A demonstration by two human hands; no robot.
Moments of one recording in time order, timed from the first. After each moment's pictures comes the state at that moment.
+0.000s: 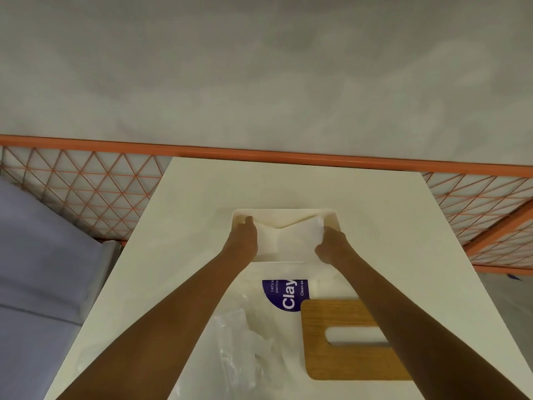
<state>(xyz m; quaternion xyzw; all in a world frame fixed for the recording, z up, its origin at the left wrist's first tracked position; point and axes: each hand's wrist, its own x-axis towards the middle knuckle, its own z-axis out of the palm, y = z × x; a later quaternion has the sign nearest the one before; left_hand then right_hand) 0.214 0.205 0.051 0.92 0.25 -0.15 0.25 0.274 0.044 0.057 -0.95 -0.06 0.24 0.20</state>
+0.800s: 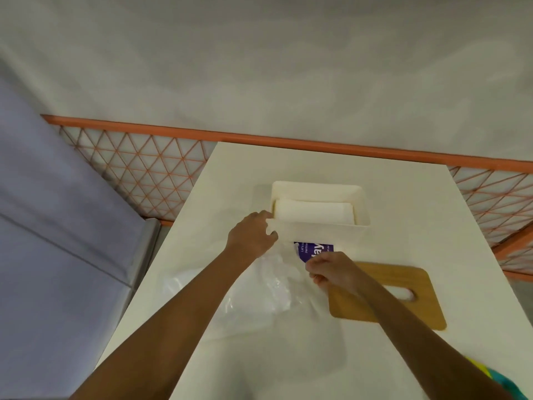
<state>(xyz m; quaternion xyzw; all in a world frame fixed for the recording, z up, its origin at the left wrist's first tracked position) 0.088 0.207 0.086 0.94 0.24 -0.04 0.24 0.143 0.031 0.057 -0.81 -0.07 0.40 0.43</state>
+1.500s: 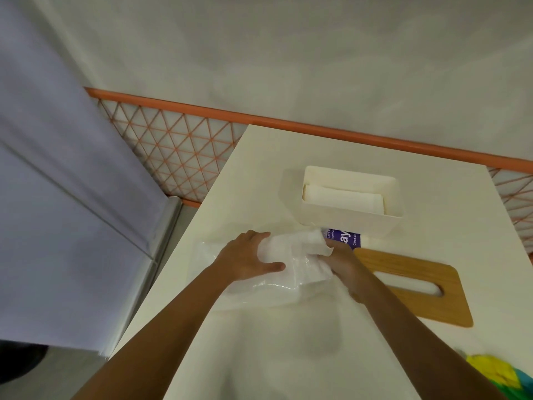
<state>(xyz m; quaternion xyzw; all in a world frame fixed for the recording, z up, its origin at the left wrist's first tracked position) -0.009 0.237 0.056 0.92 0.22 -0.16 0.27 0.109 0.069 0.032 -0.79 -0.04 0.38 0.48</state>
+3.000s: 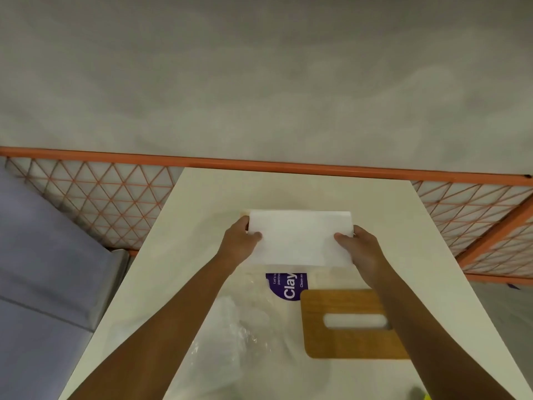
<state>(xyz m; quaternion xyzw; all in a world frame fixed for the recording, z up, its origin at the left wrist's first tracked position) 0.160 0.199 0.089 0.81 0.28 0.01 0.51 0.231 -0.013 0.090 -0.75 0.07 0.19 0.62</state>
